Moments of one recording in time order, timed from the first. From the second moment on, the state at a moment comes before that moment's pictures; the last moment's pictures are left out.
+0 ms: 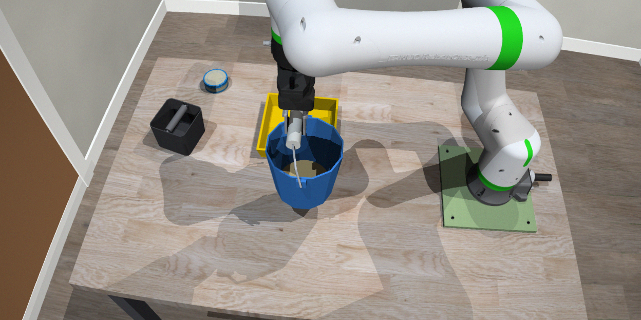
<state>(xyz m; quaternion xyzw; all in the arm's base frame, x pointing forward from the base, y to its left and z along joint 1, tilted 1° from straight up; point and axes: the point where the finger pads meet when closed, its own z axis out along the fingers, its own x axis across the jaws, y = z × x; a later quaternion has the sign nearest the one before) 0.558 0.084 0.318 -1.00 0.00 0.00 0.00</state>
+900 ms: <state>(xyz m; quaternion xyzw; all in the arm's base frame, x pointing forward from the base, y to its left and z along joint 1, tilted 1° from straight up) 0.567 0.018 0.317 -1.00 0.00 0.00 0.00</state>
